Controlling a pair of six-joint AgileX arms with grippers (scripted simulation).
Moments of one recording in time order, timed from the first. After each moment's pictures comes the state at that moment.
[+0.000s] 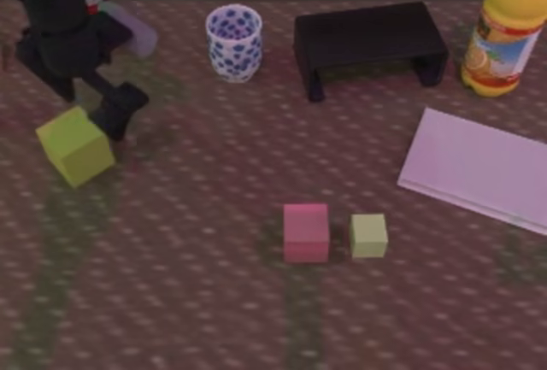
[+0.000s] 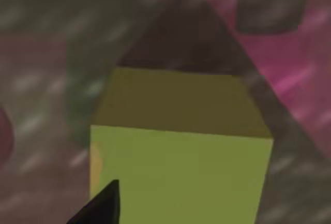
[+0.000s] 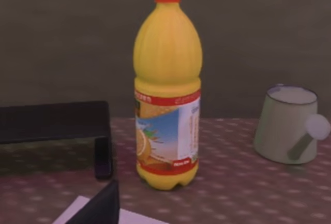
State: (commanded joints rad) left arm -0.15 2.28 1.94 -1.24 0.00 0.62; right arm 0.00 0.00 0.00 0.00 0.00 0.00
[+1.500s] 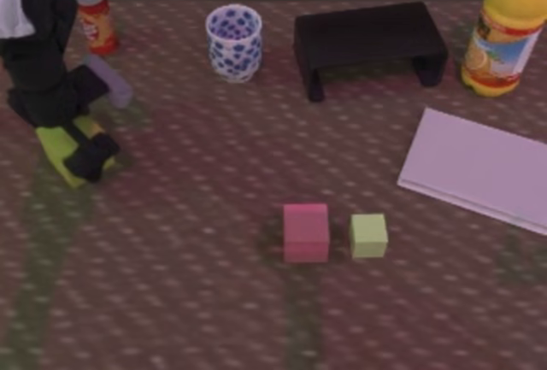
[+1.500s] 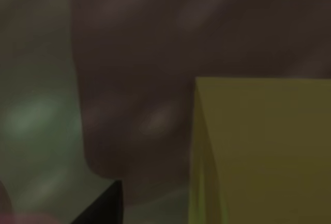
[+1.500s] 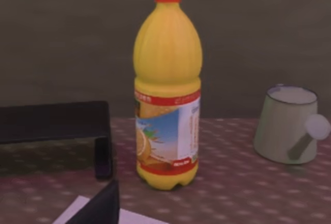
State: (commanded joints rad) left arm -0.05 2.37 1.74 -0.94 0.00 0.79; right arm 0.00 0.00 0.00 0.00 0.00 0.00
